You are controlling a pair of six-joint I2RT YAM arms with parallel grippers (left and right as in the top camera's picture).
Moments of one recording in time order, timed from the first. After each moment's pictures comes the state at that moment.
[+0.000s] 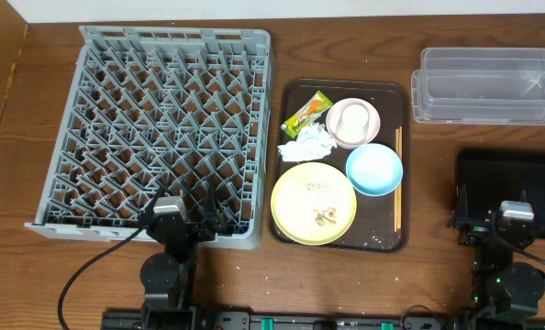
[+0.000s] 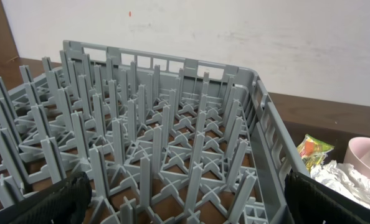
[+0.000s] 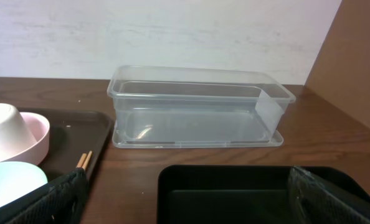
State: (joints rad) left arm 0.00 0.01 0.02 -0.11 -0.03 -0.14; right arm -0.13 0.01 0.01 -0.07 0.02 -0.06
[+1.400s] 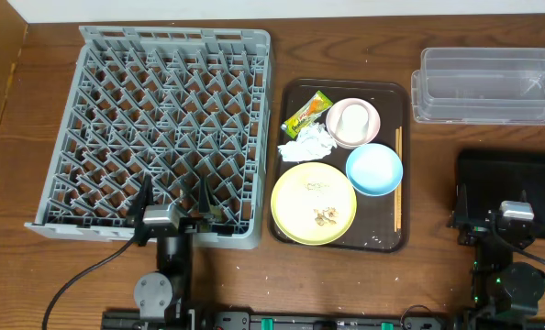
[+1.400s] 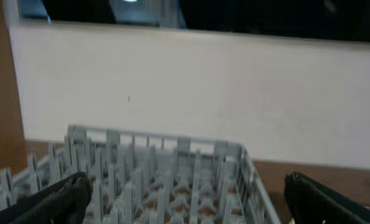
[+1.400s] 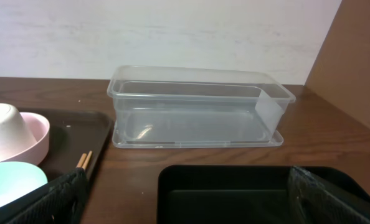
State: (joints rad) left arm 0.00 0.01 0.01 0.22 -0.03 -0.08; right arm -0.13 0.01 0.01 -0.07 0.02 -0.06
